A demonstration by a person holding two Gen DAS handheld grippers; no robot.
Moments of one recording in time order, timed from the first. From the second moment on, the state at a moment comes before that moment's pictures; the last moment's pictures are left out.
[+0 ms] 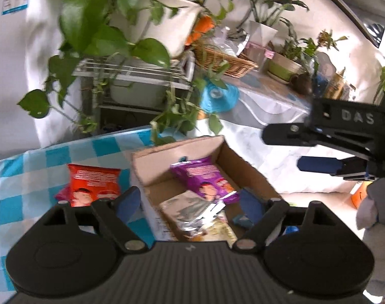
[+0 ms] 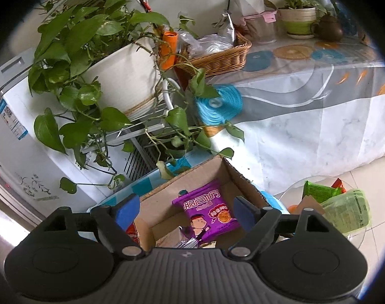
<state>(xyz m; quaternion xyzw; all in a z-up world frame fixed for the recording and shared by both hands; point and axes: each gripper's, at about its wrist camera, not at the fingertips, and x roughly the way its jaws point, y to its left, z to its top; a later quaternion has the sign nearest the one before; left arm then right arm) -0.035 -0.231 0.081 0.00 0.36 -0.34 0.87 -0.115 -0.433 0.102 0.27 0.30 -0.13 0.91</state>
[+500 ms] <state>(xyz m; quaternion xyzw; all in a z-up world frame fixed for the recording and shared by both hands) 0.011 -0.144 0.072 0.01 0.38 -0.26 0.89 -0.096 -0.408 0.103 0.25 0.31 -0.09 0.91</state>
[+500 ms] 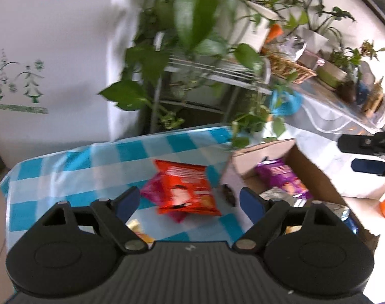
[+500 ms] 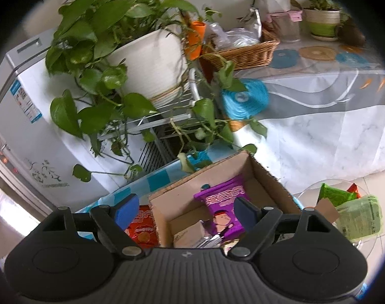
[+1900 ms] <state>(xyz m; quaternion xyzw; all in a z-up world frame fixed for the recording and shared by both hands) 0.095 -0.064 0.066 0.00 0.43 -0.15 0.89 0.049 -0.265 0.014 0.17 0.45 -0.04 0.88</state>
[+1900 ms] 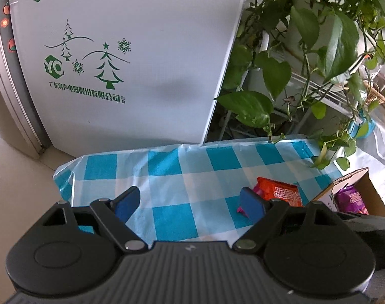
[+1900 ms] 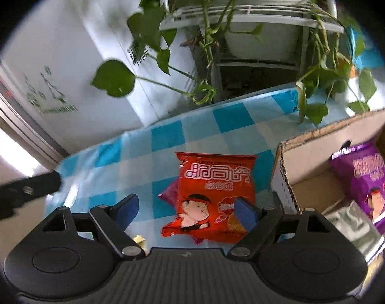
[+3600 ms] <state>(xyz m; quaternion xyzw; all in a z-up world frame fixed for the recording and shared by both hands) 0.122 -0.121 0.007 -0.03 0.52 -0.14 0.84 -0.022 -0.281 0.055 0.15 0.42 -0.05 0.89</state>
